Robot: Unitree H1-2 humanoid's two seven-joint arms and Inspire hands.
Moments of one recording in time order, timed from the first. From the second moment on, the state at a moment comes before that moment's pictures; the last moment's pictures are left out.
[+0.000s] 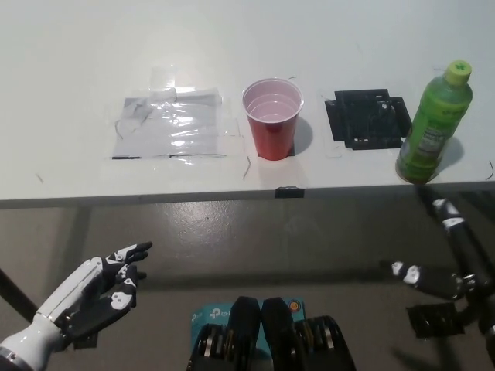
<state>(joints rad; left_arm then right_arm) -0.02 0.47 -0.04 -0.34 -0.17 0.30 -0.32 -0.11 -0.22 -0.02 -0.25 -0.13 0.26 0.11</state>
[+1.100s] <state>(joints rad) -0.01 0.47 -0.04 -0.35 -0.17 0.31 -0.32 -0.48 -0.18 -0.18 0.01 -0.11 0.47 0.02</state>
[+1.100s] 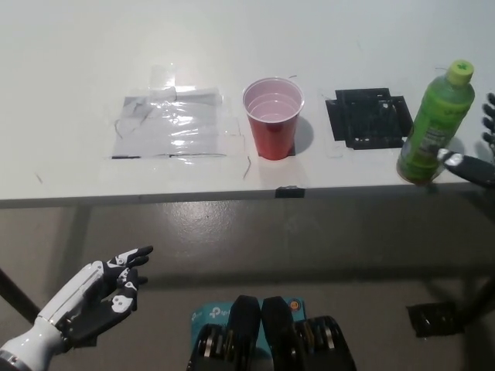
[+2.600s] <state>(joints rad) -0.01 0.46 -0.05 -0.35 -0.17 0.32 -0.34 -0.61 -0.20 -0.08 0.26 -0.10 0.47 0.01</state>
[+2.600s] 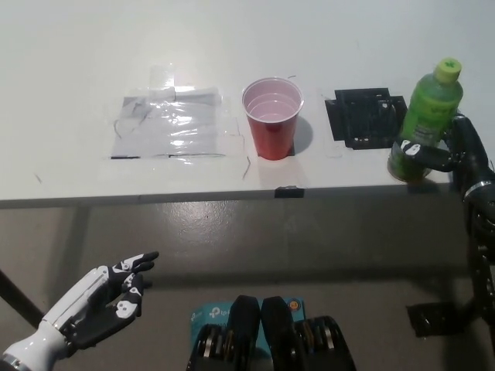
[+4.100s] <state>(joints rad) -0.02 0.47 -0.08 -0.35 -0.17 0.35 -0.35 -0.76 -0.38 0.40 0.38 -0.52 0.18 -0.06</state>
